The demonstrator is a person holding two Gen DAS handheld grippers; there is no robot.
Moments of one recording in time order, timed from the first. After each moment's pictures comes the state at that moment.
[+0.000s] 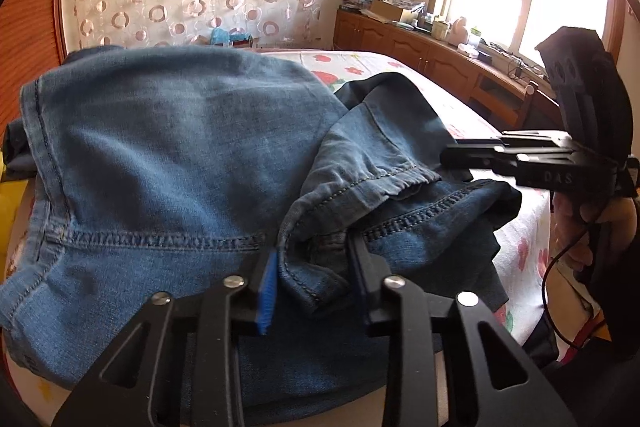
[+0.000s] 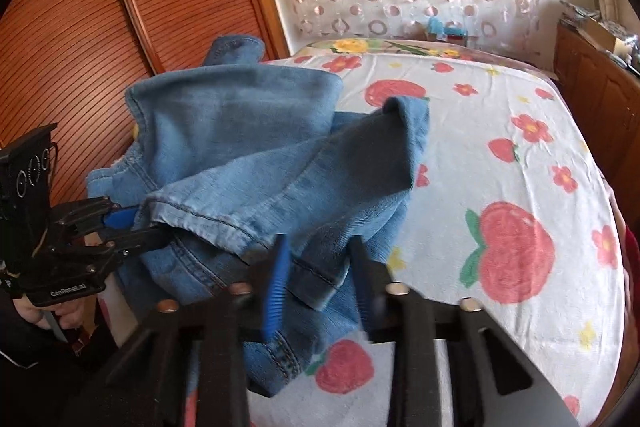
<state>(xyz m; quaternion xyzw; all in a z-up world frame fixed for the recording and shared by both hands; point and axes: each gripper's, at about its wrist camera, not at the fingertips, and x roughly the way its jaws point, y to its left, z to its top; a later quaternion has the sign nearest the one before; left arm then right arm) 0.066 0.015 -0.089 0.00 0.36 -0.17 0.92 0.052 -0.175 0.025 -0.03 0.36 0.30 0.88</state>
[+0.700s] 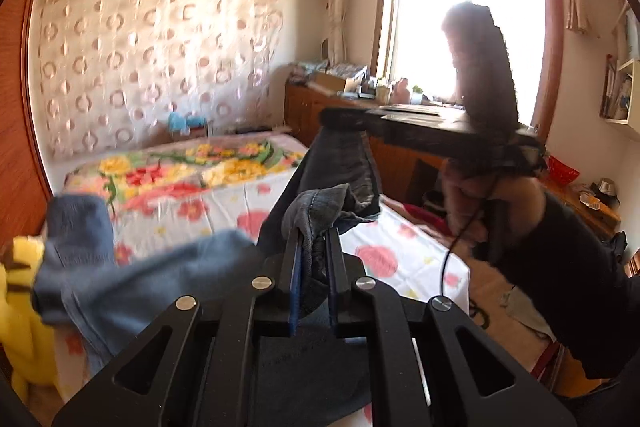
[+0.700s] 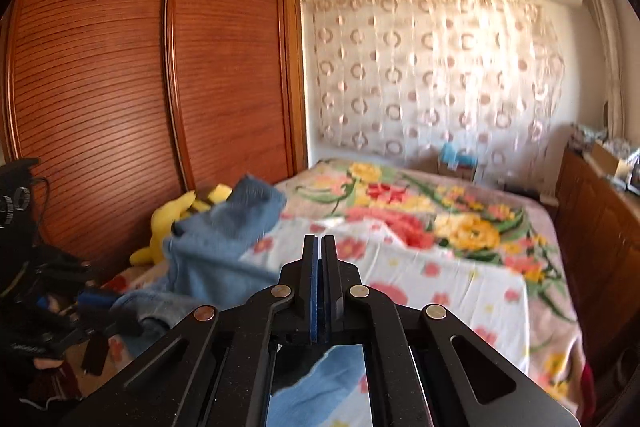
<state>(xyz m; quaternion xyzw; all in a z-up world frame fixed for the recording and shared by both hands) 0.042 -0.004 0.069 0.01 0.23 -0.25 0.94 0.060 -0.192 0.180 -0.06 0.16 0.33 0.93</state>
